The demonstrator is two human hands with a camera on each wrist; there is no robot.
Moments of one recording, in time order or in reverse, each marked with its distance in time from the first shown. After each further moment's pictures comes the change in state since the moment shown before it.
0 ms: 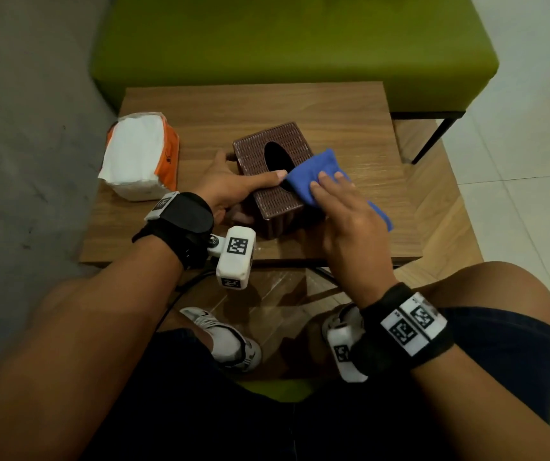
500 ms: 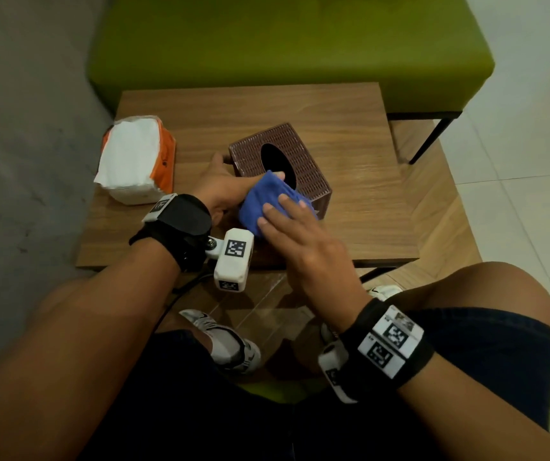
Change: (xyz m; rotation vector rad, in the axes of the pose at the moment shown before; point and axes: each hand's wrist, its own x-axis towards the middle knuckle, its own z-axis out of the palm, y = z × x) left_hand 0.012 -0.004 0.003 -0.008 0.053 0.059; right_hand -0.019 -0.029 0.014 -0.025 -0.131 -0.349
